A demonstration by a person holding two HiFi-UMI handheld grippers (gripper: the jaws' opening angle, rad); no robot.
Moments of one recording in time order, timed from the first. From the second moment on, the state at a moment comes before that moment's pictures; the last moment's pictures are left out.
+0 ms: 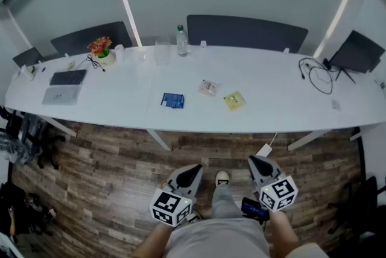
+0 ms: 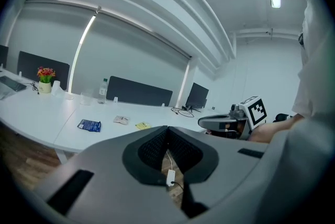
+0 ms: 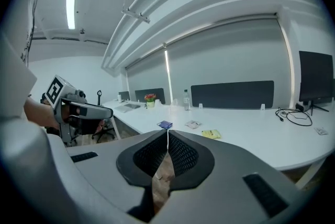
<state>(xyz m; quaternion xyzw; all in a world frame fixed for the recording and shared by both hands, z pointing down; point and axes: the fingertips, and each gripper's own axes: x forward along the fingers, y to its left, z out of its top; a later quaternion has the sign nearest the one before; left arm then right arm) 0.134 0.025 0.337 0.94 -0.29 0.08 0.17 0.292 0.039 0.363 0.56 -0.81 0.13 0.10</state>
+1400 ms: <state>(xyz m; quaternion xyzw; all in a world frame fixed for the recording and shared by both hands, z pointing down) 0.243 -0.182 0.333 0.92 -0.34 0.10 0.17 0.404 -0.170 0.364 0.51 -0.84 0.14 0.13</state>
